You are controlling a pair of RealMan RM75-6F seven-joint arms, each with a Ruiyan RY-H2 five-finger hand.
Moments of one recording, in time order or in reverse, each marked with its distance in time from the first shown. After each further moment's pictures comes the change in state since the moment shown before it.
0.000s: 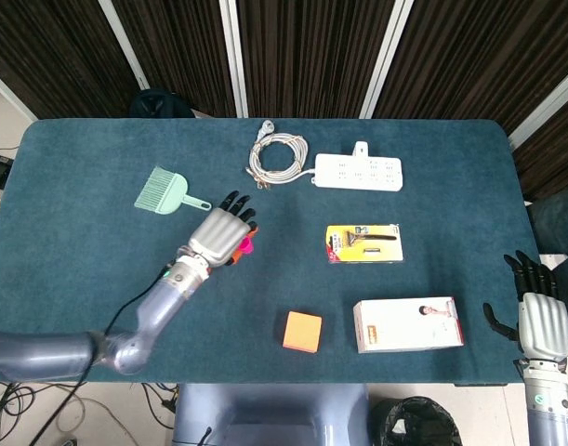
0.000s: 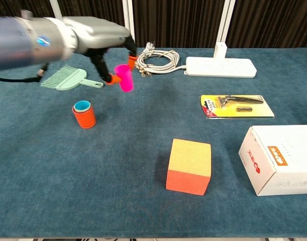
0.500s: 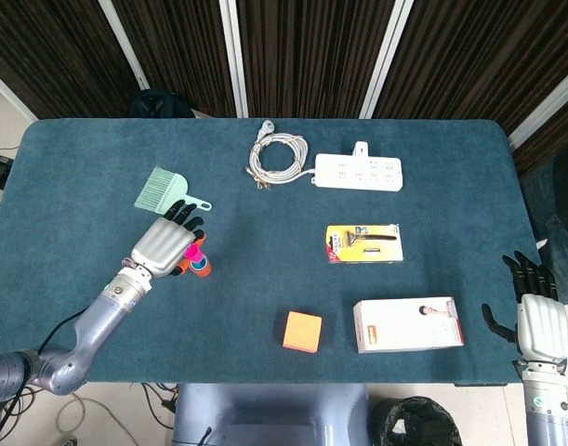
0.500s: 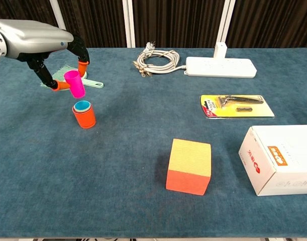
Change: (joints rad) left arm 0.146 0.153 0.111 -0.059 0.169 0.007 -0.154; right arm -0.005 0.002 -0.003 -0.015 -0.010 0.016 -0.014
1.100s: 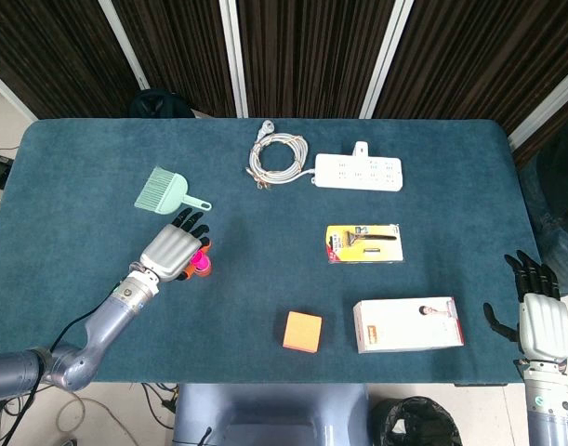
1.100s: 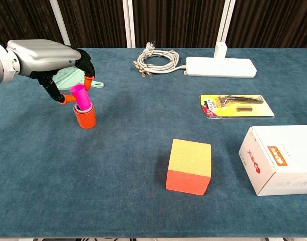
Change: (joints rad) left arm 0.017 -0.086 0.004 0.108 0.041 -0.033 -0.024; right arm 0.000 0.002 0.003 0.004 0.002 -0.001 0.008
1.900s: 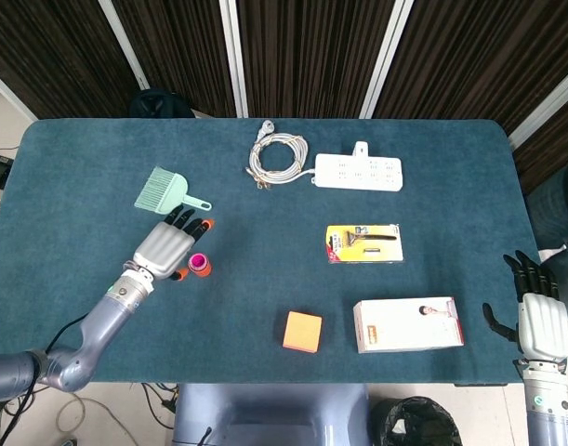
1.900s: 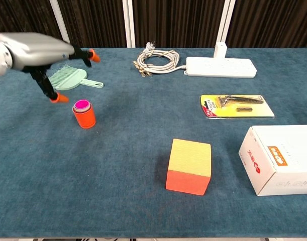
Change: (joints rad) left arm 0.016 0.041 -0.020 -0.063 -0.039 0.049 0.045; right arm 0.001 0.001 -0.001 -0.001 0.000 -0.005 0.003
